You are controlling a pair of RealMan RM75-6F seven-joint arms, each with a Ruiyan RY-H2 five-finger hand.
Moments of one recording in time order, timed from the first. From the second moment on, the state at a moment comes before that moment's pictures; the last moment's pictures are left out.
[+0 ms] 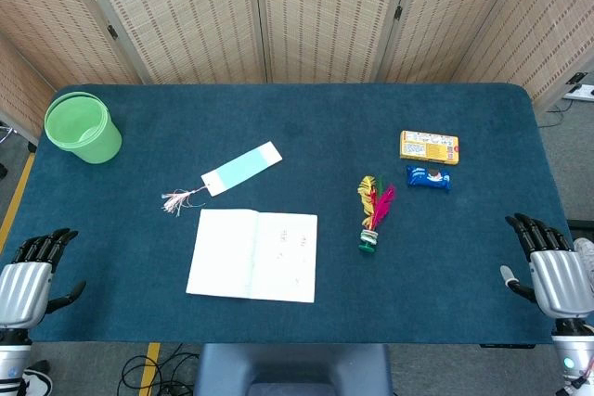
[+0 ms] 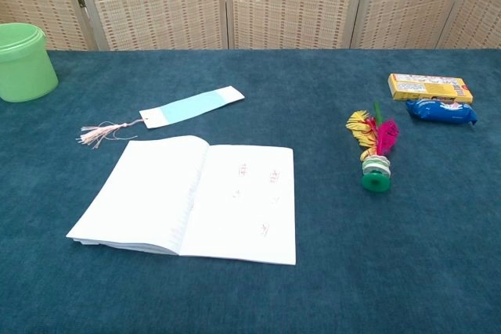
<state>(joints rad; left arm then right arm) -0.11 -1.14 -0.05 -1.64 1.49 1.47 0.18 0.07 -1.12 0.06 -1.62 -1.49 1.49 -0.12</state>
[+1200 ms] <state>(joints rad) -0.41 -1.20 -0.20 -1.66 1.48 1.23 0.08 0.06 -1.07 0.06 -1.68 -1.54 1.53 -0.15</state>
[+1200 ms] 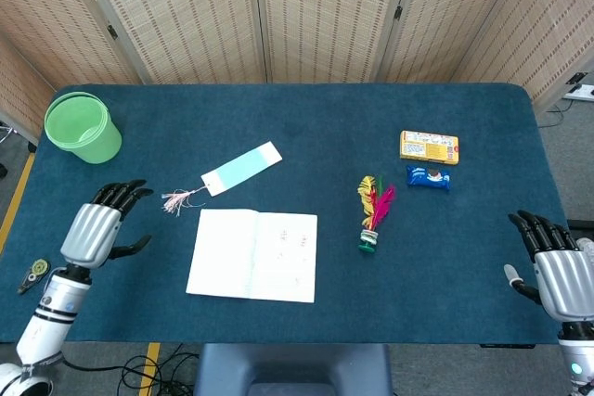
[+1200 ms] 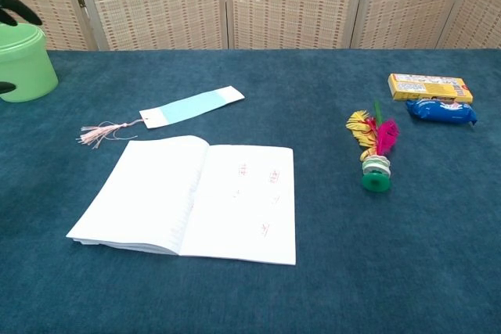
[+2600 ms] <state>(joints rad) -0.96 -1.63 -0.31 -1.12 0.65 0.74 0.54 0.06 -1.05 0.06 -1.72 -1.51 1.49 -0.20</state>
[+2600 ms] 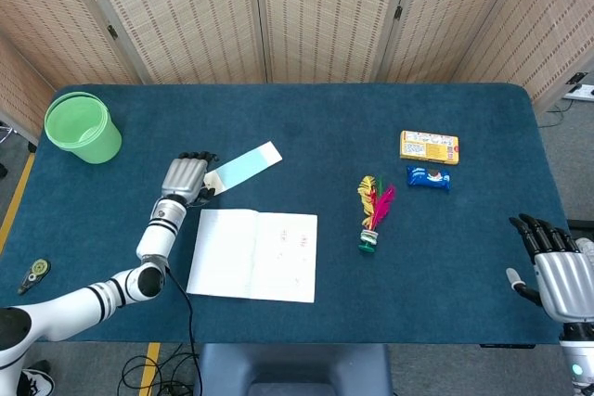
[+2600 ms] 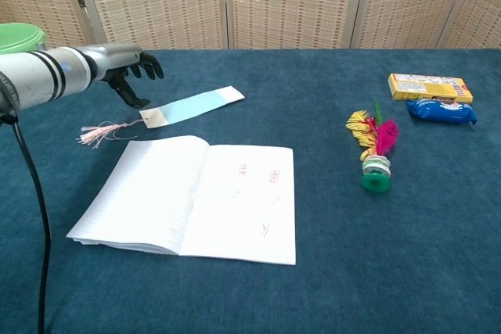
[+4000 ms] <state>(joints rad) -1.19 -1.87 -0.26 -0.62 0.32 0.50 0.60 0.06 -1.04 0.07 -1.74 -1.45 1.47 -0.24</state>
